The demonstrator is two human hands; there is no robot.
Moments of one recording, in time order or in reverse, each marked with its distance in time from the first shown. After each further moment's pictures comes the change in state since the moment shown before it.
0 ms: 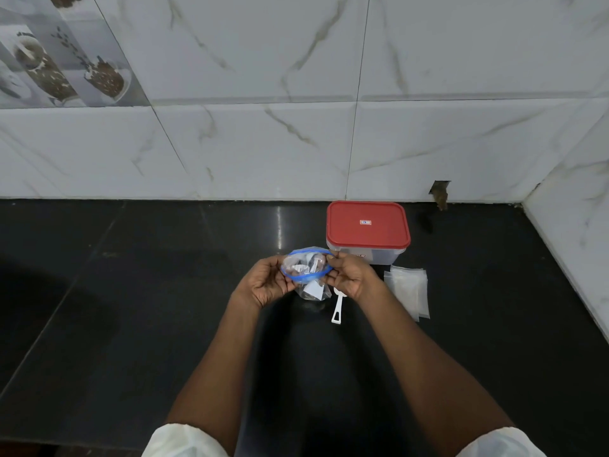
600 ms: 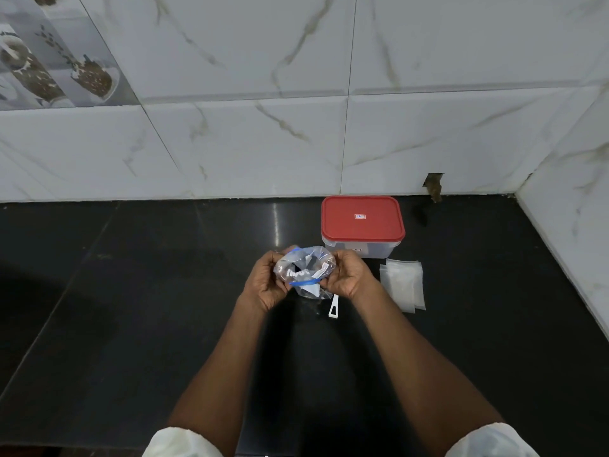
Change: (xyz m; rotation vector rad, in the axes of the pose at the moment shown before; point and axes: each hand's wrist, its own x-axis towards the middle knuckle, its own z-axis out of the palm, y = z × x) left_hand -0.007 -0.018 0.008 -0.064 -0.023 0.103; right_hand -0.014 0.006 0.000 0.170 0.001 0.102
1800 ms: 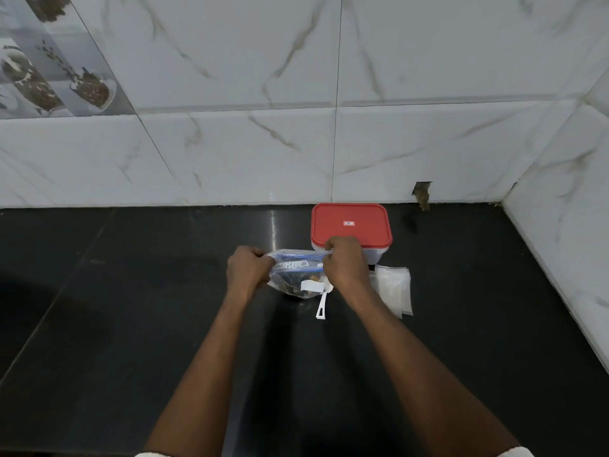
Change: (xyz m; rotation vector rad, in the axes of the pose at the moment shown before) left_hand -0.019 0.021 0.019 1.288 0.517 0.508; right_hand -0.032 -0.019 -0.002 -1.461 0.446 -0.882
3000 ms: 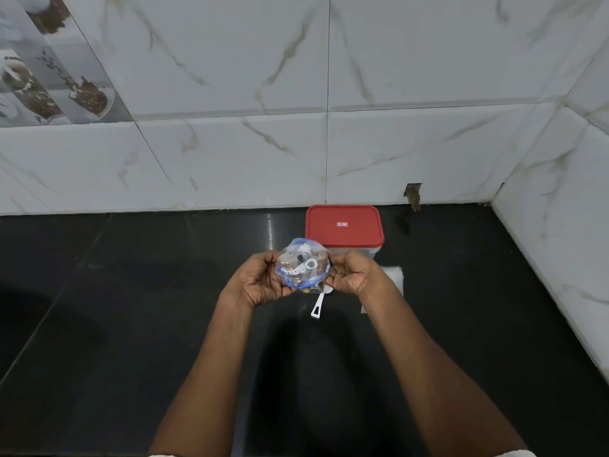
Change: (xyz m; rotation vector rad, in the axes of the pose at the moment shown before) left_hand -0.025 0.025 0.005 -1.025 -0.675 -0.534; right_hand -0.002 0.011 -0.031 1.427 -0.444 0.872
